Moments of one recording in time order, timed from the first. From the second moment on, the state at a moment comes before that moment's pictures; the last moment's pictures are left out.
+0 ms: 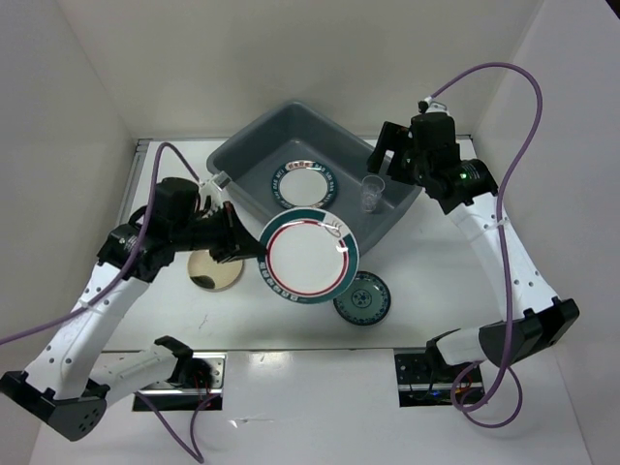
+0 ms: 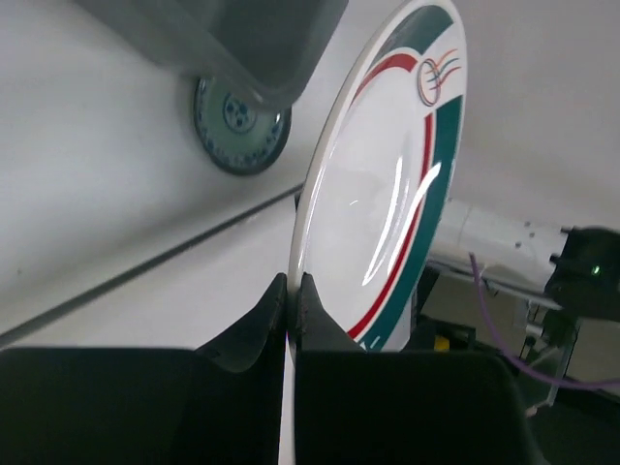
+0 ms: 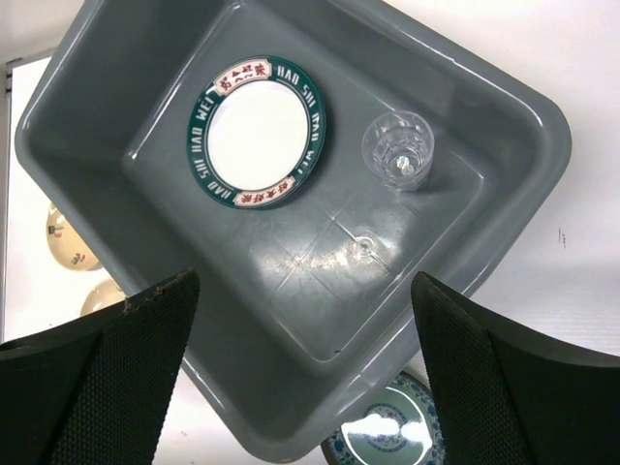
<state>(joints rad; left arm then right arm) -0.44 1.00 1.26 -0.94 0.53 -0.80 0.35 1.38 1.61 -0.79 0.15 0.51</state>
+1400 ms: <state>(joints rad) -0.28 2.14 1.76 -0.45 0.11 -0.74 0.34 1.09 1.48 -0.75 0.35 0.47</state>
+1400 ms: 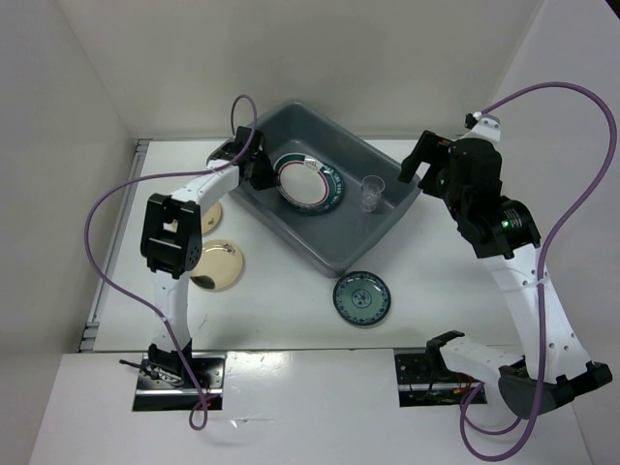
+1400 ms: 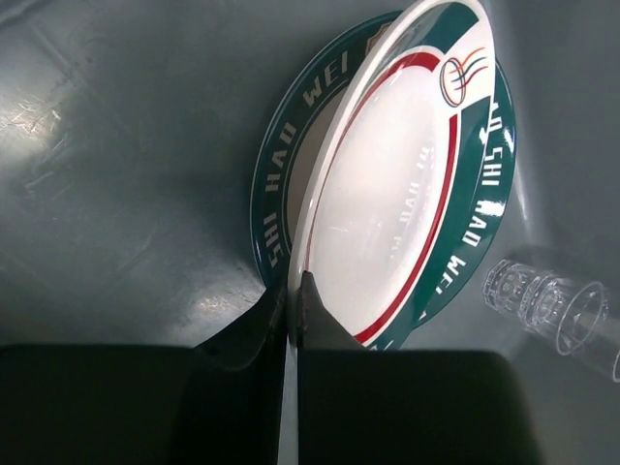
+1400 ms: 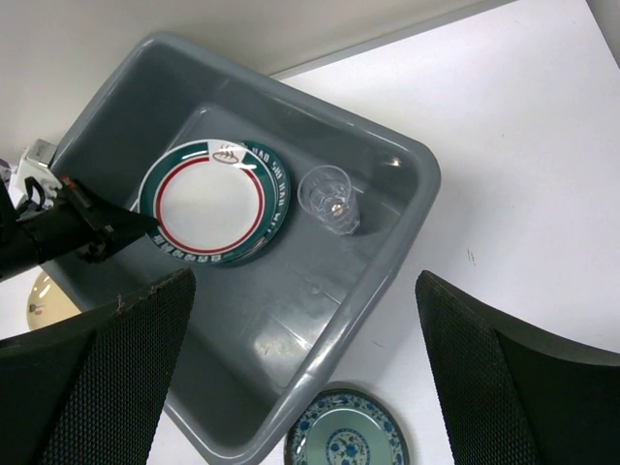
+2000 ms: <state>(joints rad) -0.28 2.17 1.77 -0.45 0.13 -0.74 0.34 1.08 1.46 -0.78 0.26 0.45</state>
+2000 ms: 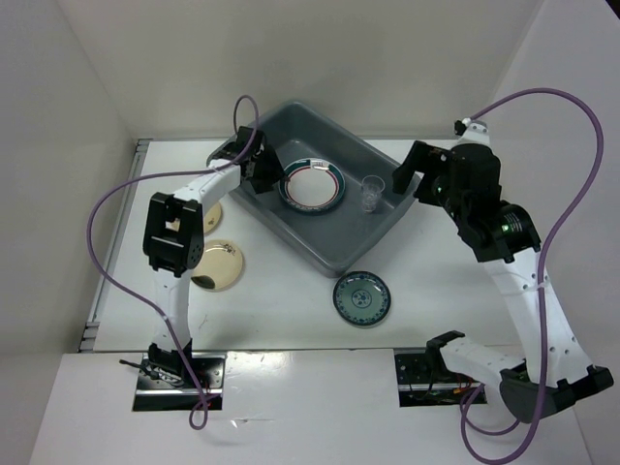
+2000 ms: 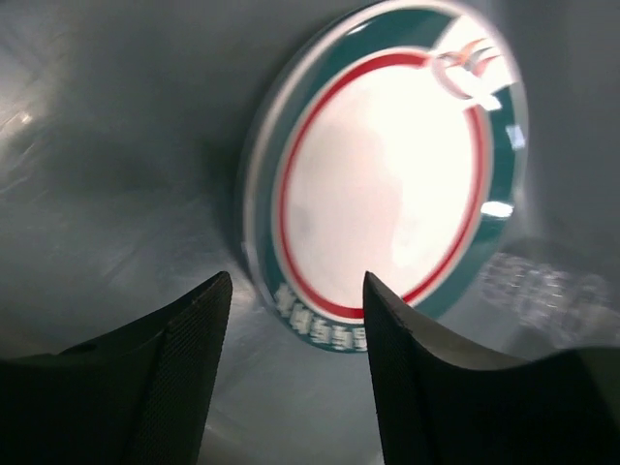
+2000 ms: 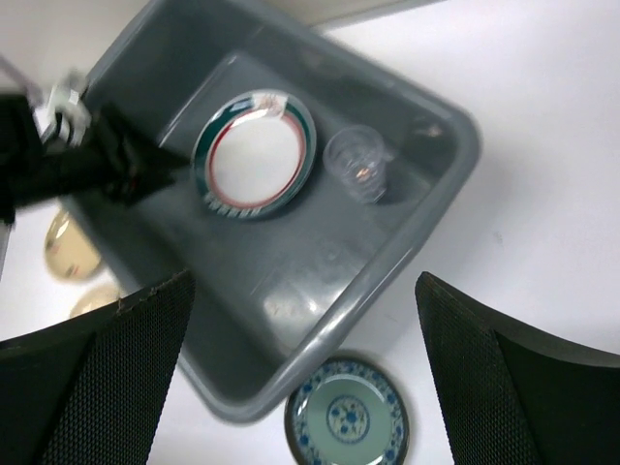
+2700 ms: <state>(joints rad) 0.16 1.20 1.28 -0.49 -0.22 -0.78 0.34 0.98 1.31 -0.76 -0.03 0.40</state>
